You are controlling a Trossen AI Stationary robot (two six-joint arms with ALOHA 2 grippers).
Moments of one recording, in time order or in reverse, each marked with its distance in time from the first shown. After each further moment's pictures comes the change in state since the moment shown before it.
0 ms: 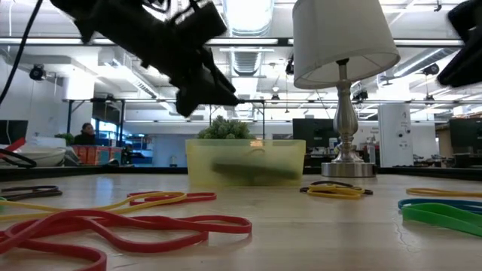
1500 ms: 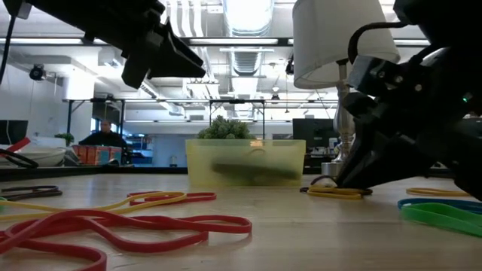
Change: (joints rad) left arm -0.164 -0.210 -0.145 -0.010 -0.127 -0.023; right arm -0.430 0.229 -0.117 0.537 -0.306 -0.589
